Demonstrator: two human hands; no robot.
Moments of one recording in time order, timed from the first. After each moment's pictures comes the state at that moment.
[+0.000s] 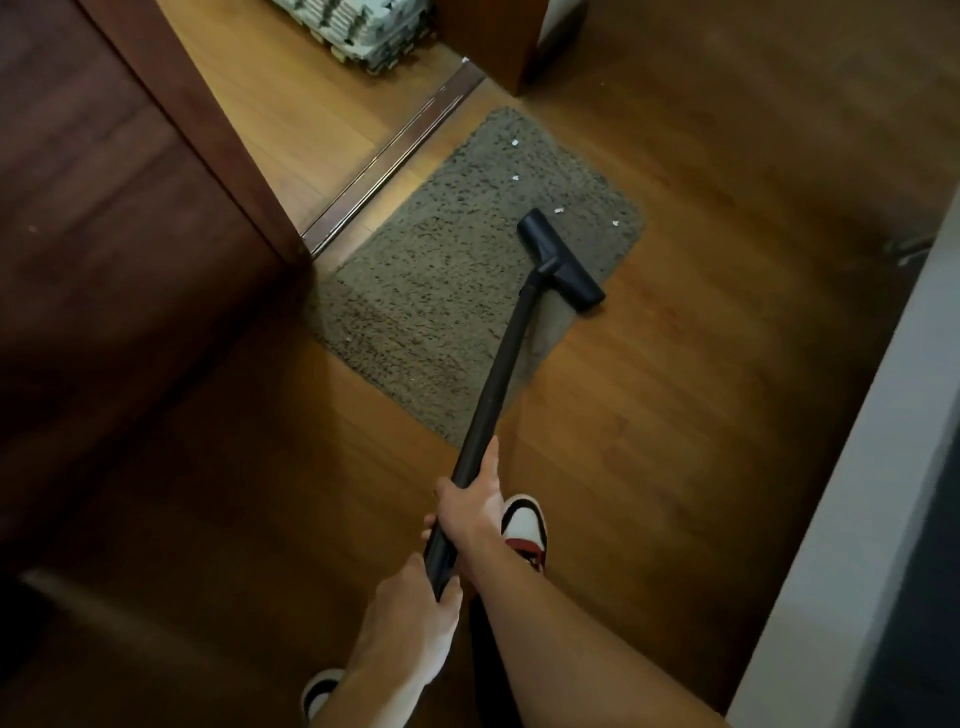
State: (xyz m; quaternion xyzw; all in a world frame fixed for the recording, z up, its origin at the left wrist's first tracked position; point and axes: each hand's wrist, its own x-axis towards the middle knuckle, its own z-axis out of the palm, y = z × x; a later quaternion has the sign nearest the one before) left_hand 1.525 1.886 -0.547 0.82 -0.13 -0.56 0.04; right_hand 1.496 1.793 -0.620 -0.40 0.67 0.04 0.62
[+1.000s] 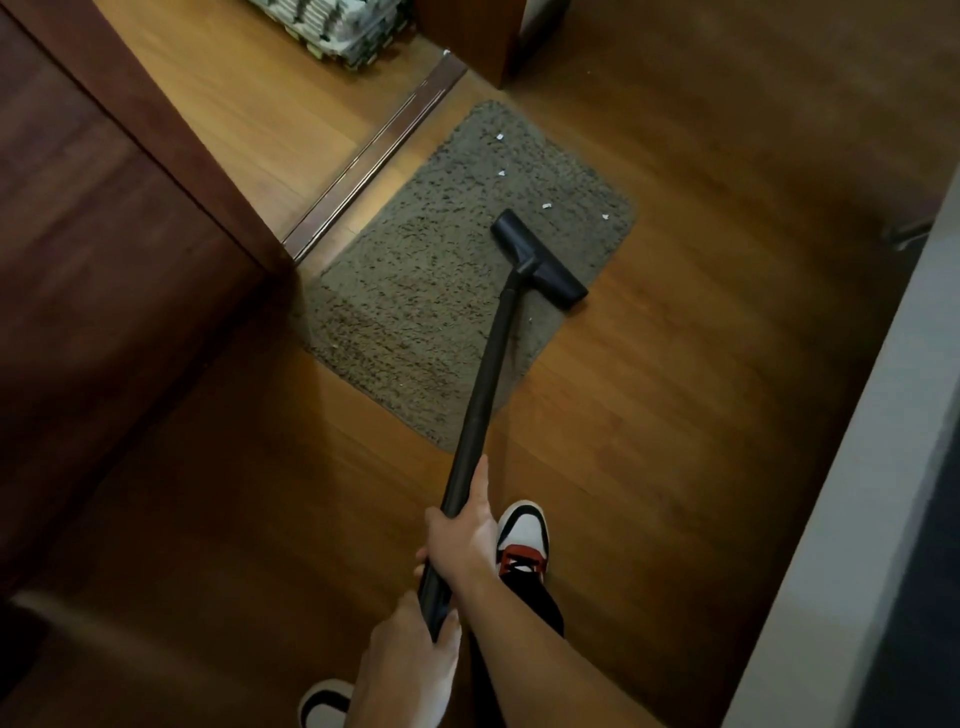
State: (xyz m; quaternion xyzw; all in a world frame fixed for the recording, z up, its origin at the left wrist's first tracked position) left_hand 1.510 1.879 -0.542 0.81 -0.05 -0.59 0.03; right_hand 1.477 1.796 -0.610 -0.44 0.64 0.05 0.63
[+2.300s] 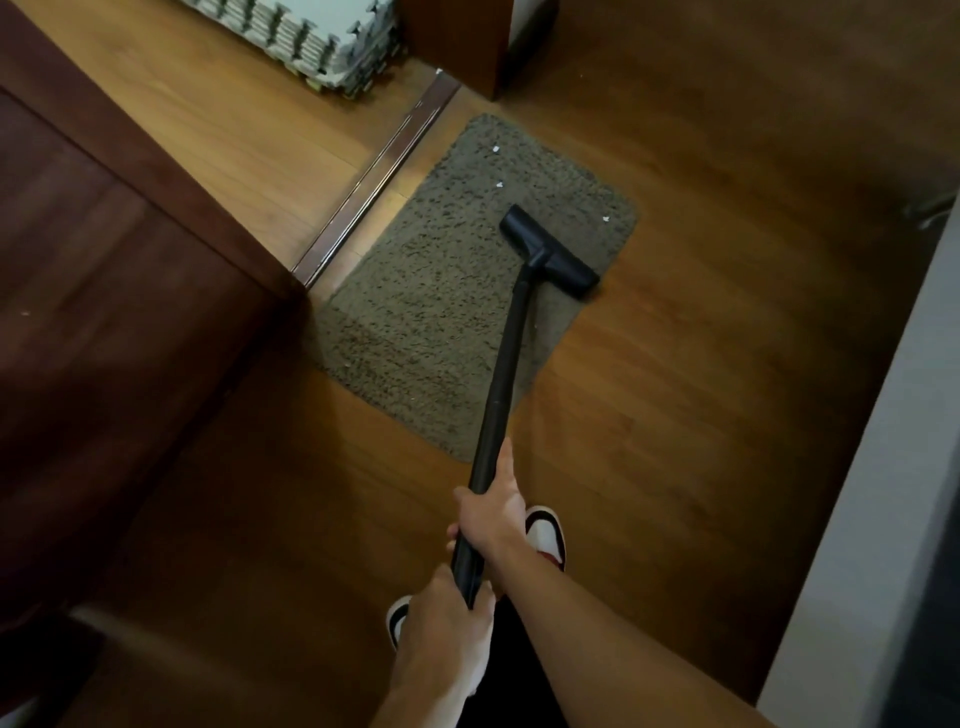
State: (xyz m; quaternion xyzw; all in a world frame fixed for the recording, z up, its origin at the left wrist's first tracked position) left_hand 1.510 1.832 -0.521 0.81 -0.06 -0.58 0.05; right_hand 1.482 1.745 -0.597 -0.41 0.65 0.06 0.64
